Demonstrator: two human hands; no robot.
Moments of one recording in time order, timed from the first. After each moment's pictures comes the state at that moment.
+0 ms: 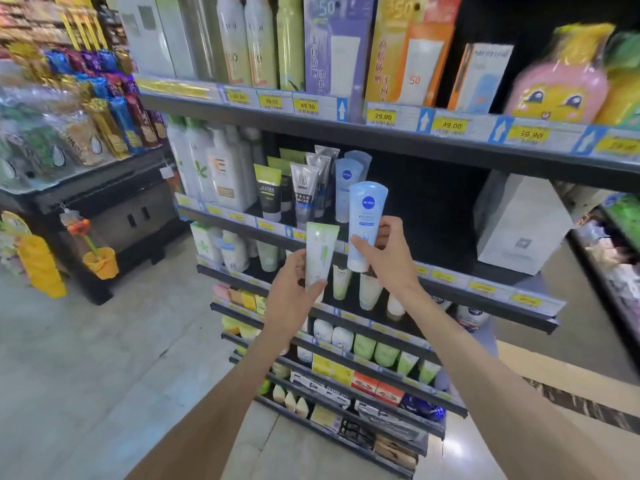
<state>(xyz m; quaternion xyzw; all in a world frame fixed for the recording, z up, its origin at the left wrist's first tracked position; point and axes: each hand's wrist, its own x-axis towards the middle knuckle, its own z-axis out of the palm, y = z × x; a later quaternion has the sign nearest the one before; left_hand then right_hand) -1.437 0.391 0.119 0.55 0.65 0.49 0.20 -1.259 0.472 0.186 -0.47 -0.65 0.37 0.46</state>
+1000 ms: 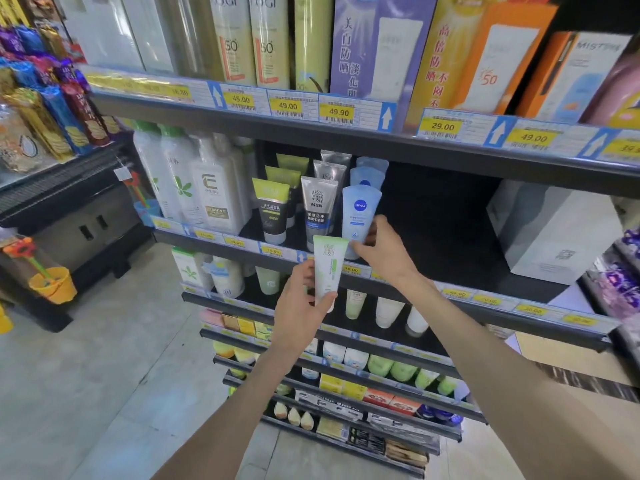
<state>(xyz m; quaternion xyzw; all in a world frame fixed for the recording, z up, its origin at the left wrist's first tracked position) -1.505 0.470 0.090 0.57 0.61 0.49 0.24 -1.334 0.578 0.169 -0.56 -0.69 0.31 0.35</state>
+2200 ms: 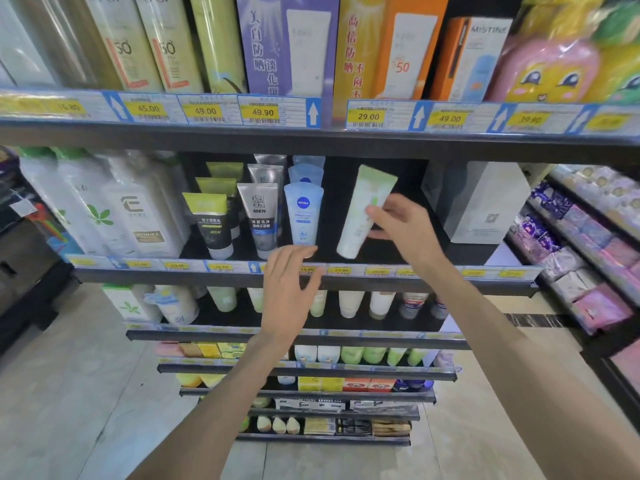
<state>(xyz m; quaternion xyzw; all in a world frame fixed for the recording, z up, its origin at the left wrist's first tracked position) -1.471 0.506 0.116 0.72 0.50 0.48 0.06 -1.248 0.531 0.217 -0.47 -0.57 0.39 0.55</state>
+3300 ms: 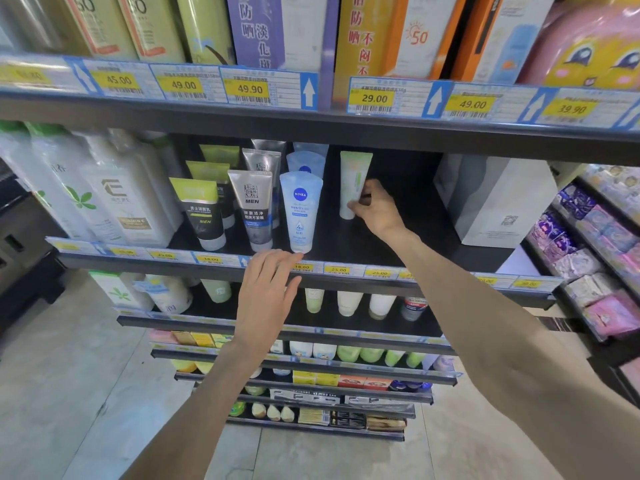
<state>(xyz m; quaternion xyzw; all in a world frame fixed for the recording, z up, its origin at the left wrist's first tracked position) -1.493 0.518 0.082 0.76 0.52 0.37 -0.11 -1.251 0.663 0.163 -0.62 -0.63 0.26 0.39</state>
